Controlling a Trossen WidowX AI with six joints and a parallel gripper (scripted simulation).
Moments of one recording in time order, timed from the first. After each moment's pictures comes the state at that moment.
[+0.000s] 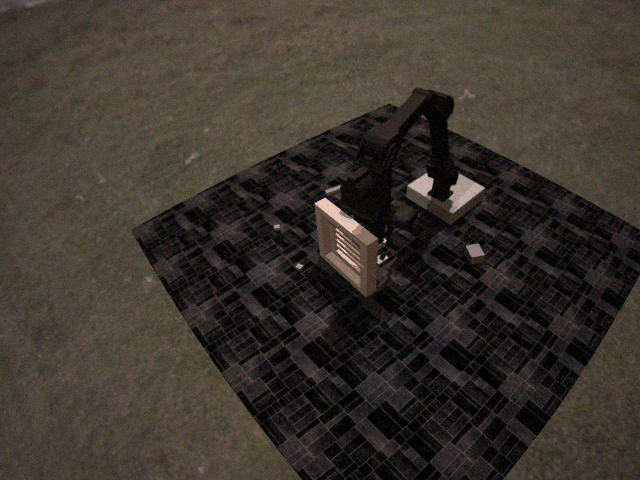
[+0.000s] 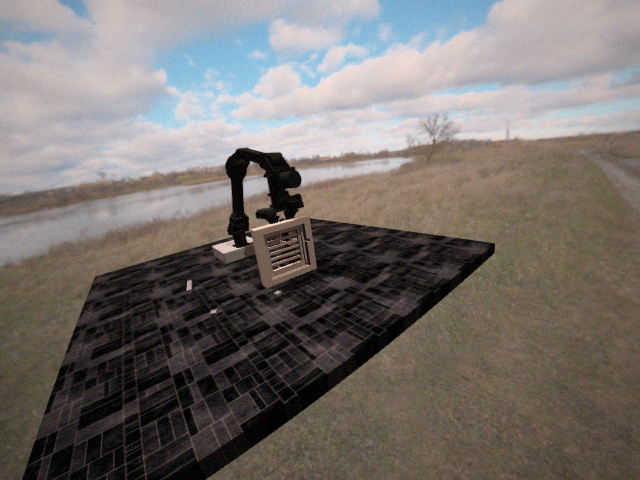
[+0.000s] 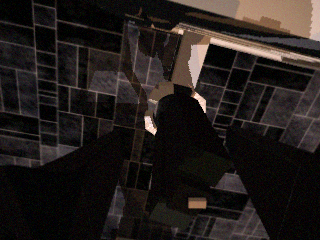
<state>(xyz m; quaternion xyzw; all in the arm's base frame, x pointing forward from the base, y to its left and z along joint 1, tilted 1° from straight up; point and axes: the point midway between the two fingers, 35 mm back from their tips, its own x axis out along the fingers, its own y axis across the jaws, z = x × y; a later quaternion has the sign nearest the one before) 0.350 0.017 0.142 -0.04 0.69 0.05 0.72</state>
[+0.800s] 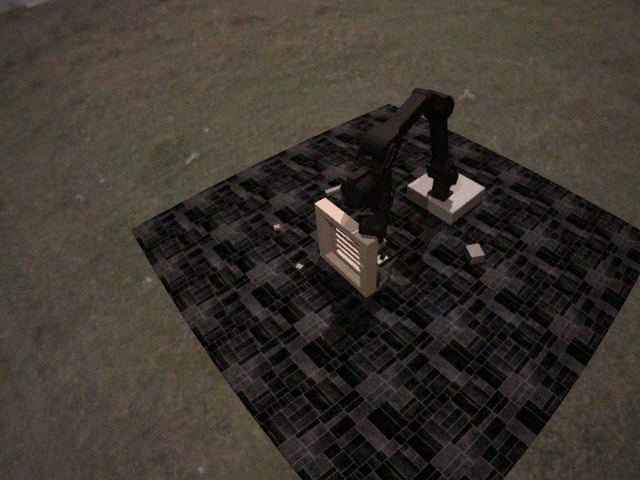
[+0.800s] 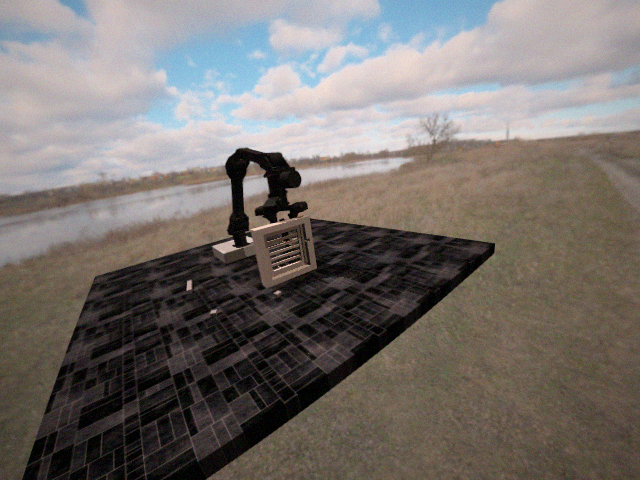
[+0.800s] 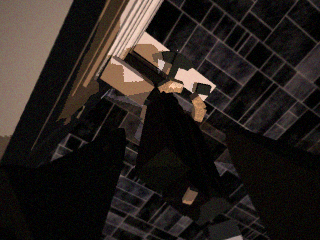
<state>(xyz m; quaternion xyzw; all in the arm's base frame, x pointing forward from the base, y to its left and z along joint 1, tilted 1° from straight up) 0.350 0.017 0.142 0.37 0.60 -0.35 0.62</state>
